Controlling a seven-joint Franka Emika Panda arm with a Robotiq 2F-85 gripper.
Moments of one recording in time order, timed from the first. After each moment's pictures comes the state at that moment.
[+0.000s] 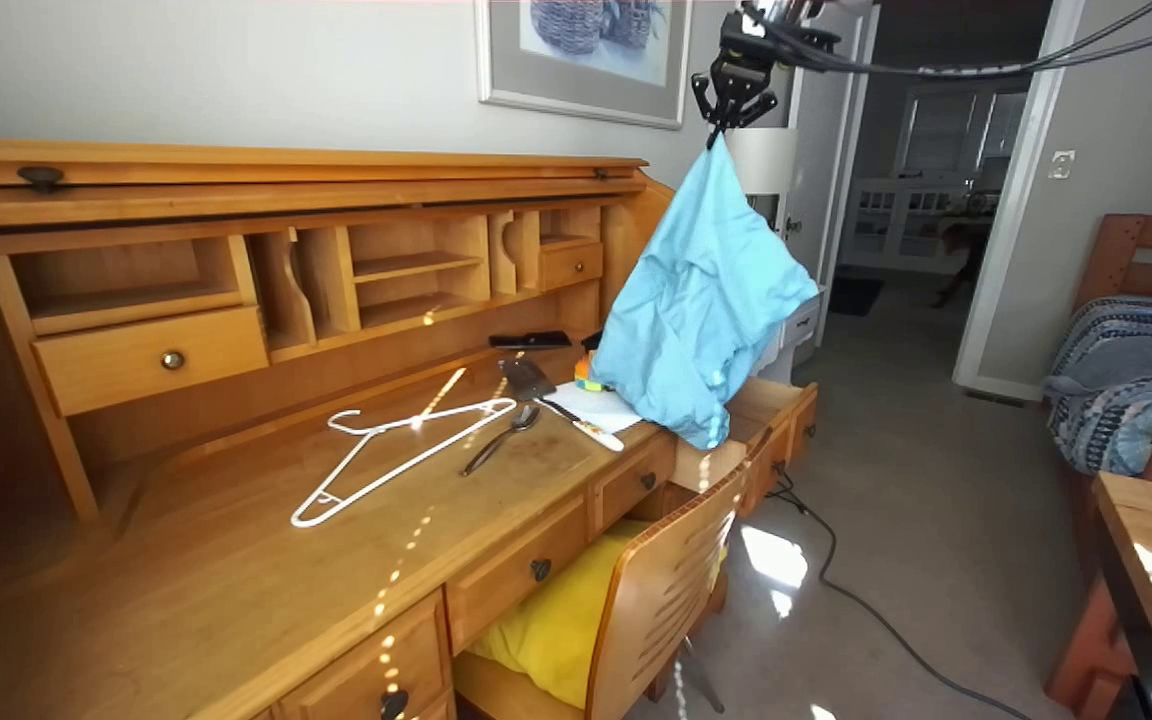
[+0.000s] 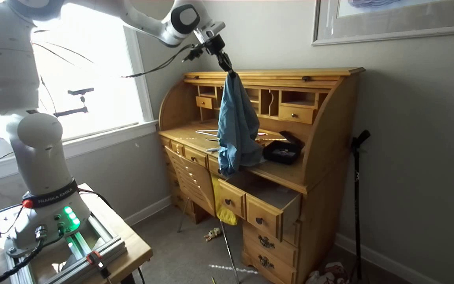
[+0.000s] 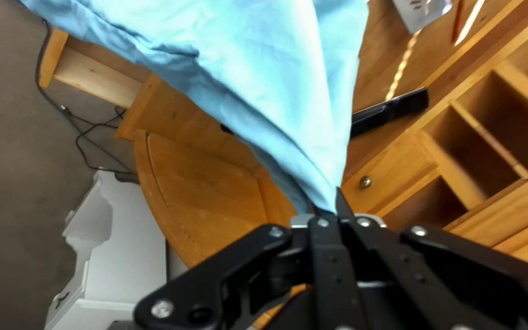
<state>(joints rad) 0.18 0.12 -0.44 -1.74 -0.18 2.36 0.89</state>
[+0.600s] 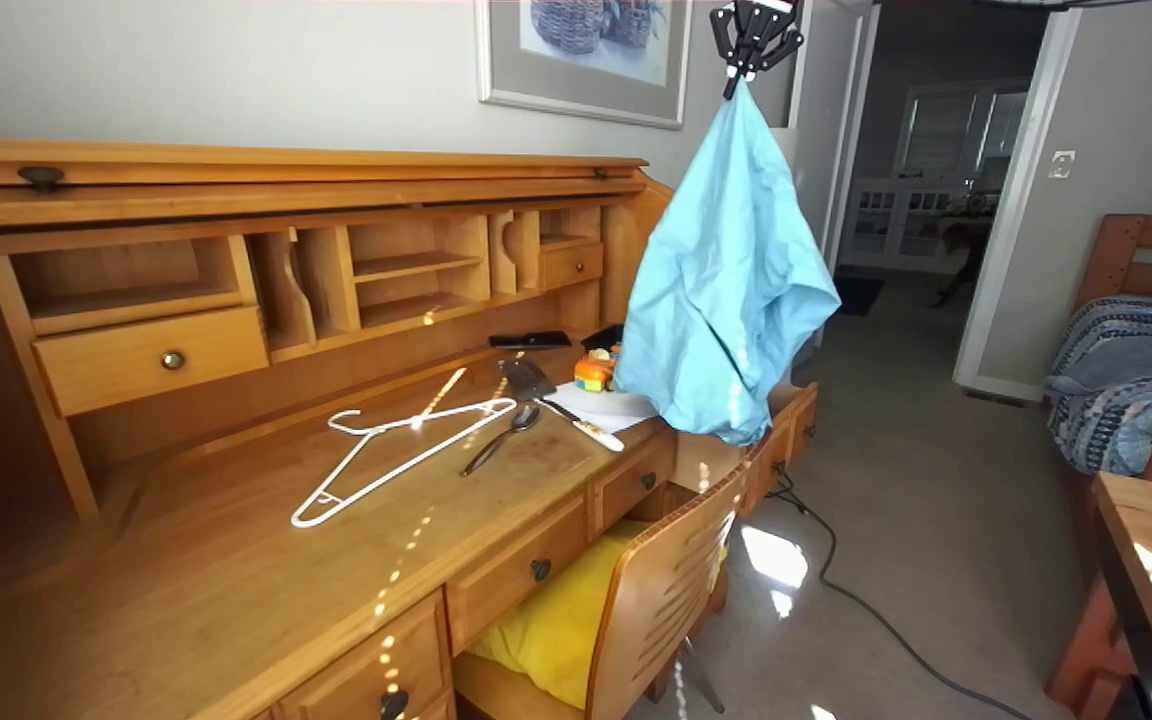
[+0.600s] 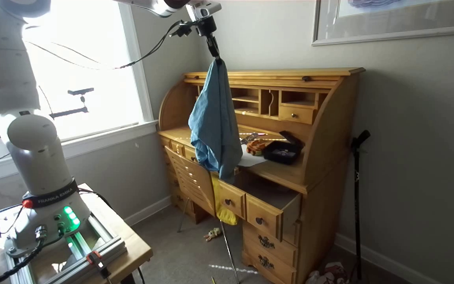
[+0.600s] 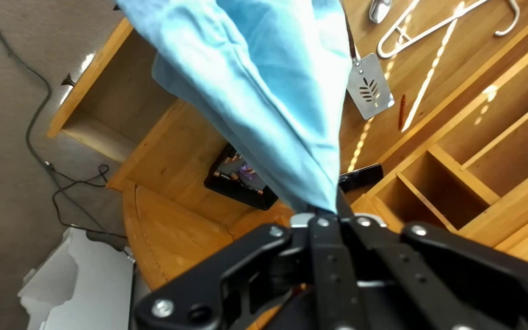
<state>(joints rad) 0.03 0.06 -0.27 -1.61 0.01 2.05 0.68</state>
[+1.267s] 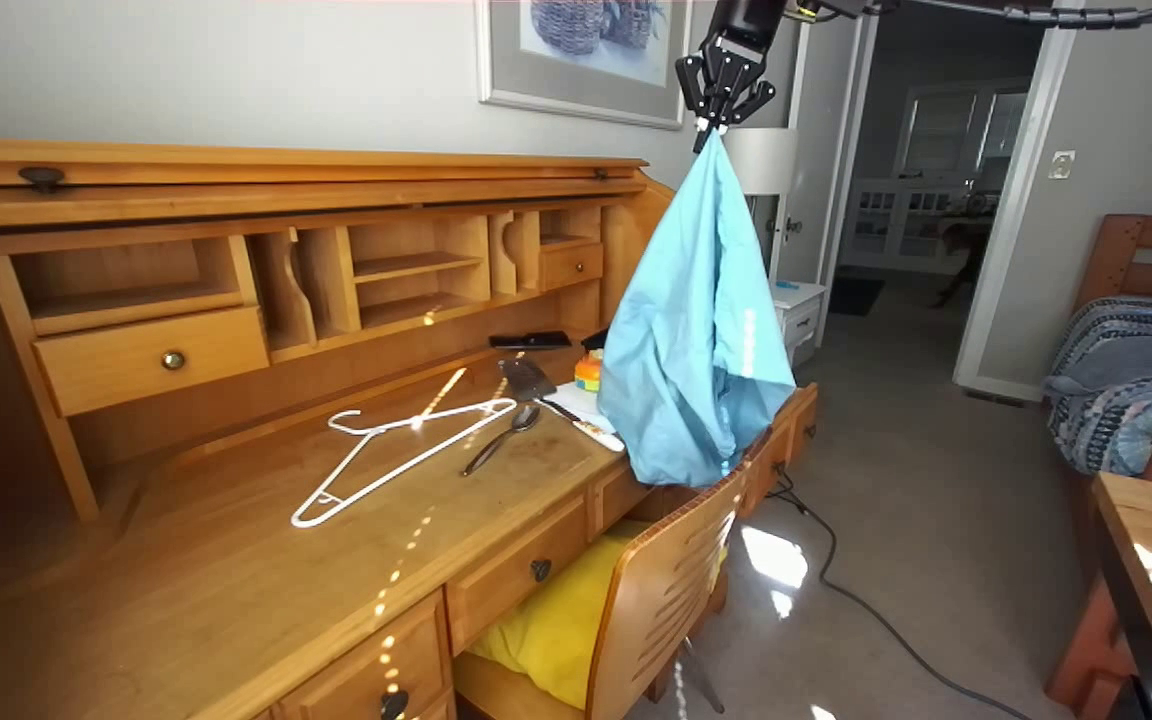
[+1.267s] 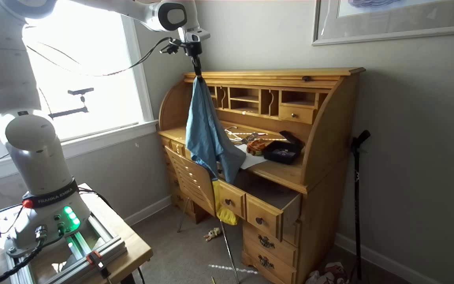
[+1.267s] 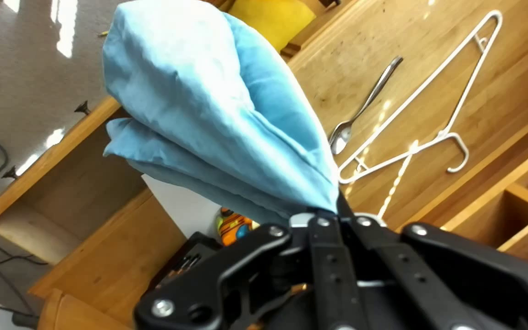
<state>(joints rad) -0.01 0.06 -0.10 -1.75 0.14 2.05 0.62</state>
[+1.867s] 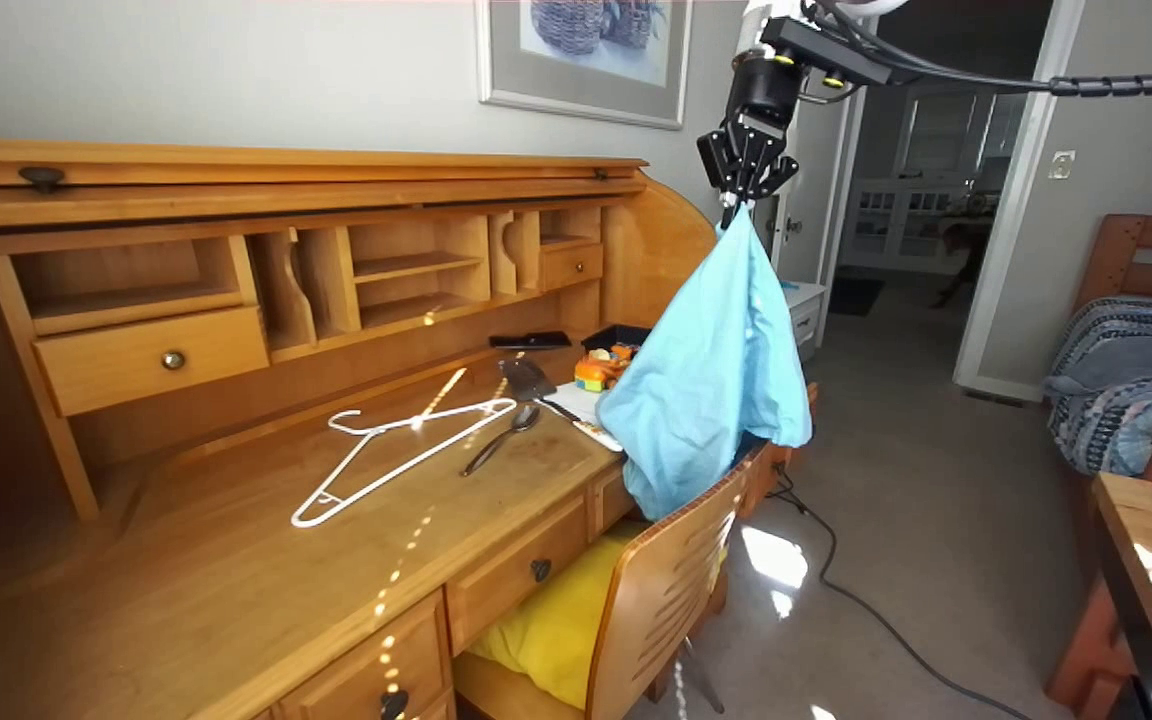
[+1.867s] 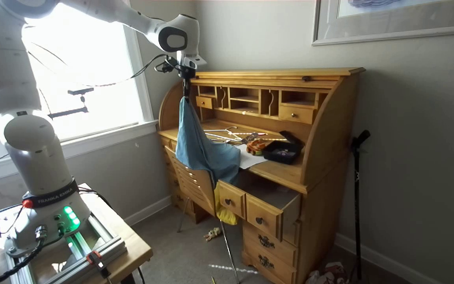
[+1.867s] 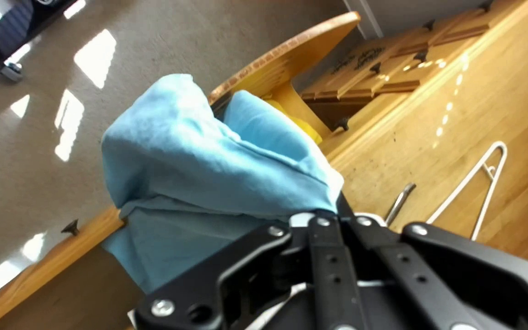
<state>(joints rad) -0.03 0.05 -0.08 -1.93 0.33 1.99 0.45</state>
